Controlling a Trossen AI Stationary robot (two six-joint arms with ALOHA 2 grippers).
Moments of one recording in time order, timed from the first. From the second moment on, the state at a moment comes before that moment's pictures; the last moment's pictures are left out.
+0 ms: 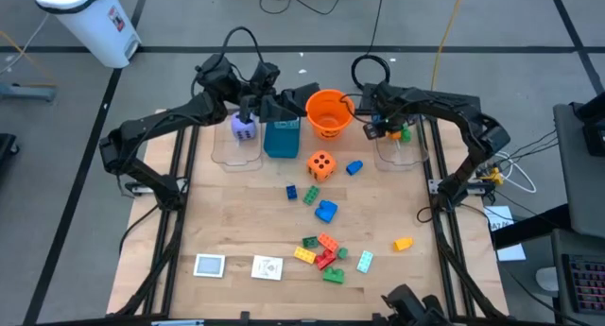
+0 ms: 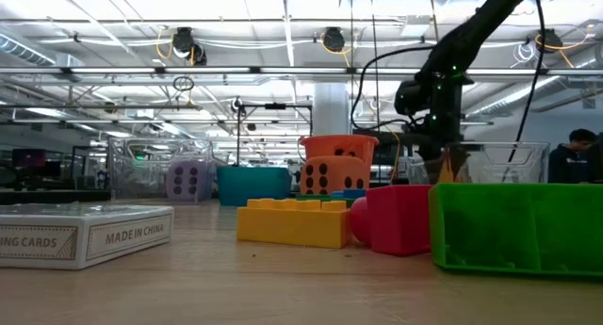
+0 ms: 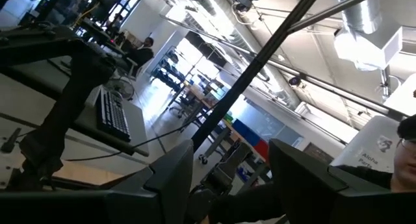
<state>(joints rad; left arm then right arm) 0.47 1.50 1.41 0.49 0.99 -0.96 -0.92 1.67 1.08 -0.80 0.00 0.28</state>
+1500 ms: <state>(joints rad) 0.47 1.50 1.41 0.46 0.96 -0.96 -0.96 1.67 1.08 -0.75 0.00 0.24</state>
